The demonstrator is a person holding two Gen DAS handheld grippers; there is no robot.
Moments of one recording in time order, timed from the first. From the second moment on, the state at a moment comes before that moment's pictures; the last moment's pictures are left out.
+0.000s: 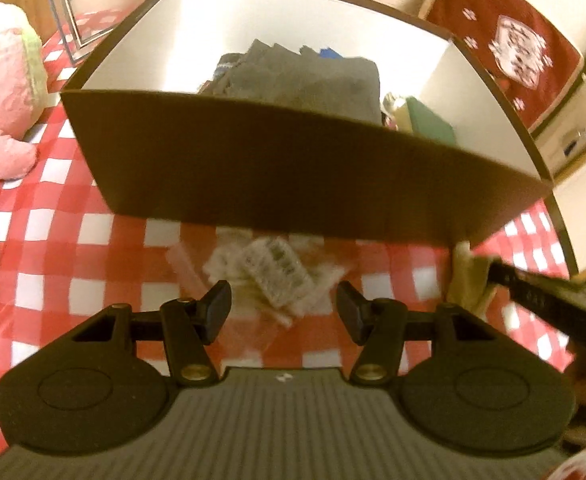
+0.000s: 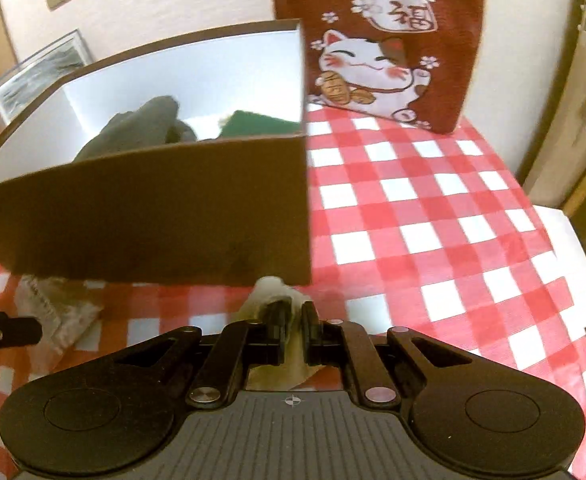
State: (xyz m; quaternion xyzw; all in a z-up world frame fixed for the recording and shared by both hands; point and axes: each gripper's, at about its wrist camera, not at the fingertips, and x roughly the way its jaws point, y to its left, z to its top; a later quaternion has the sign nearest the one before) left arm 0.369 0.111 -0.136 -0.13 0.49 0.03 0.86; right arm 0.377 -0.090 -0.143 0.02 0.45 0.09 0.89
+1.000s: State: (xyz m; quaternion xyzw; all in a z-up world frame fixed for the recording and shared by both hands) left arm 0.337 0.191 -0.163 -0.20 0.50 0.12 0.83; right arm 0.351 -0.100 -0.142 0.06 0.48 0.14 0.86
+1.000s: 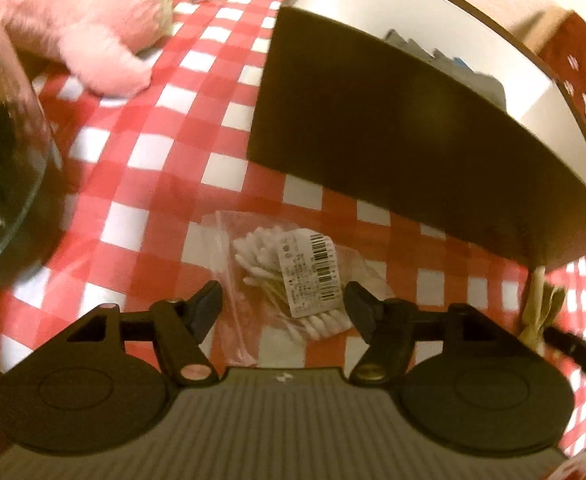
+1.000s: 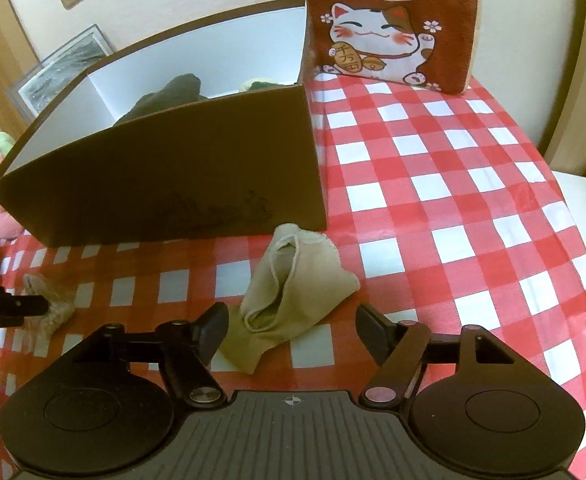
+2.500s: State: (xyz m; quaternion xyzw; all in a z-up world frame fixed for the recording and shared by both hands) left arm 0.320 0.188 -0.164 -0.25 0.50 0.06 0.82; right arm 0.336 -0.042 -0.161 -0.05 0.46 0.23 0.86
